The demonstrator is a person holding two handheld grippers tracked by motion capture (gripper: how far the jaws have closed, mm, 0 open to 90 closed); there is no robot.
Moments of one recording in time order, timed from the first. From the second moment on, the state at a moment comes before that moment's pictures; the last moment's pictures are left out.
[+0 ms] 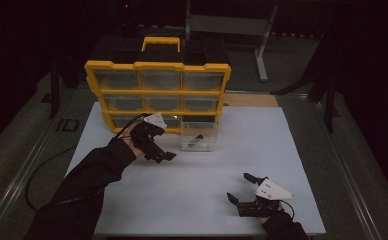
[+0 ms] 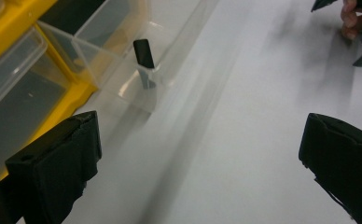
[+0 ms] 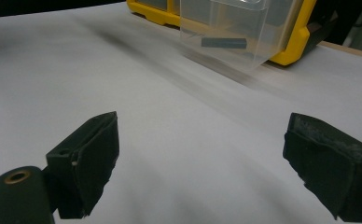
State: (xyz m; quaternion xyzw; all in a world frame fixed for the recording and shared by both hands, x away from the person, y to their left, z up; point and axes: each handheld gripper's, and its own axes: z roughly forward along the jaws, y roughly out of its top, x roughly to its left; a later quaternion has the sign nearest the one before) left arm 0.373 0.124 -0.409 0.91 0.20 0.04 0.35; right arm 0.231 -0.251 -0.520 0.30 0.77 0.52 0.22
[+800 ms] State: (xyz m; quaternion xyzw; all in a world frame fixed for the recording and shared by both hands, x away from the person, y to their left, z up) left arm 0.325 0.172 -0.447 0.90 0.23 0.05 0.38; right arm 0.231 -0.250 -0.521 0.30 0.78 0.51 0.22
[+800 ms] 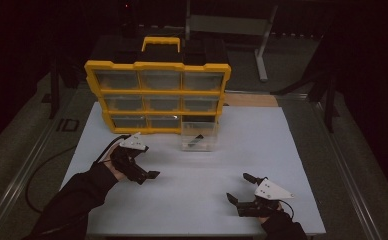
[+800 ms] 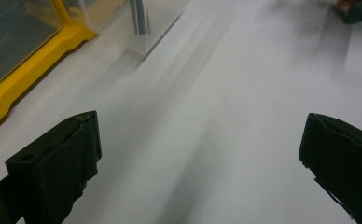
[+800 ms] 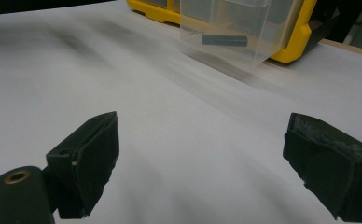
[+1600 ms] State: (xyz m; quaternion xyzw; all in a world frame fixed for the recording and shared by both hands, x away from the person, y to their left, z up) left arm 0.281 0.219 -0.494 0.87 0.27 0.05 0.41; right arm 0.231 -0.250 -0.521 0.30 0.77 0.51 0.22
